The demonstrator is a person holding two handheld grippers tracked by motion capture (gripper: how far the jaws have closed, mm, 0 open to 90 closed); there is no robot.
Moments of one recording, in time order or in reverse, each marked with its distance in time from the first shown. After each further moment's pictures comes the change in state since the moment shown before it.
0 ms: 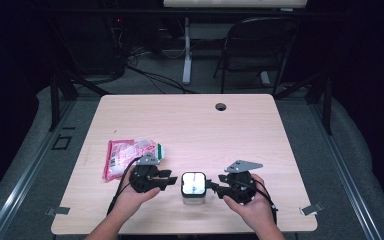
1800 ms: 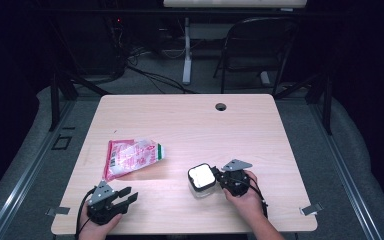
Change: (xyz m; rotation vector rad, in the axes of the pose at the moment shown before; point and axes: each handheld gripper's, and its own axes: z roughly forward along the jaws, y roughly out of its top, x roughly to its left) left arm 0.015 -0.123 -0.058 -0.176 0.255 -0.024; right arm -0.042 -0.033 0.068 -0.011 -0.127 -0.086
